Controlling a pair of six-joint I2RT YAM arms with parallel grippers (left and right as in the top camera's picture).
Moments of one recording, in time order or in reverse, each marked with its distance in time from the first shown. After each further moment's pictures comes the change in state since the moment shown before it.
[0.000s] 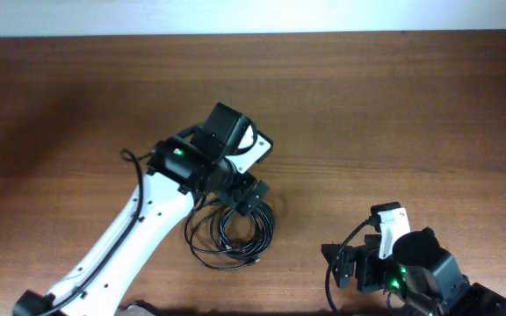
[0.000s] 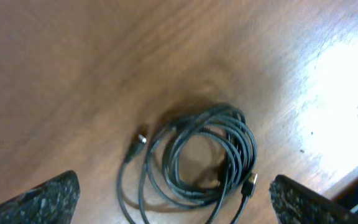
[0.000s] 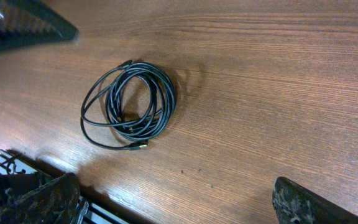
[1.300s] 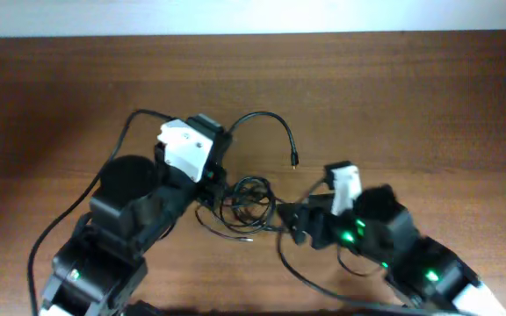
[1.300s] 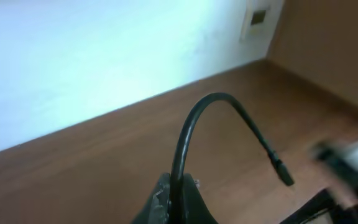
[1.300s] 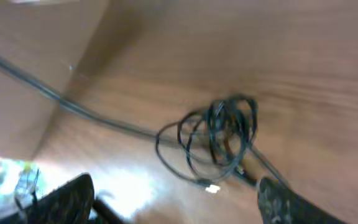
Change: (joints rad) left arm 0.034 -0.561 -0.189 0.566 0.018 -0.190; right arm 0.000 0.338 -0.005 0.524 -0.154 0.033
